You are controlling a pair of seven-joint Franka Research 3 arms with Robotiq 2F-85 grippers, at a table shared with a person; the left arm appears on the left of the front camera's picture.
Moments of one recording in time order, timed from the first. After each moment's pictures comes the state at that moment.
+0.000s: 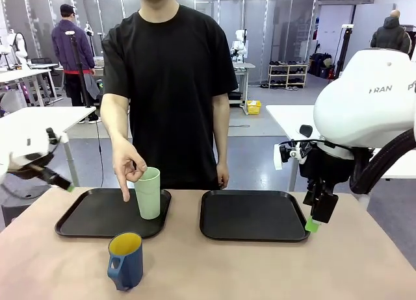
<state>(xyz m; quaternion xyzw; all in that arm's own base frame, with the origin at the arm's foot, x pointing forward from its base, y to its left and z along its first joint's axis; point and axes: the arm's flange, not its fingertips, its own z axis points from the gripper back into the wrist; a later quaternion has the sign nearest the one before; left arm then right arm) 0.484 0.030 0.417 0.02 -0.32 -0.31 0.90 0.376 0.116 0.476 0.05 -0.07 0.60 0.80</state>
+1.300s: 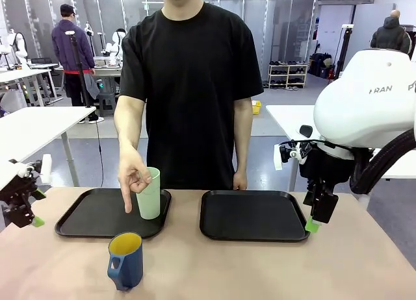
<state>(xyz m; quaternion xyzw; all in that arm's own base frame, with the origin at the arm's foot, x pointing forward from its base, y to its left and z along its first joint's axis) 0.429 0.025 0.400 0.03 -0.23 -0.59 0.77 0.376 0.116 0.476 0.05 -0.07 0.60 0.80</state>
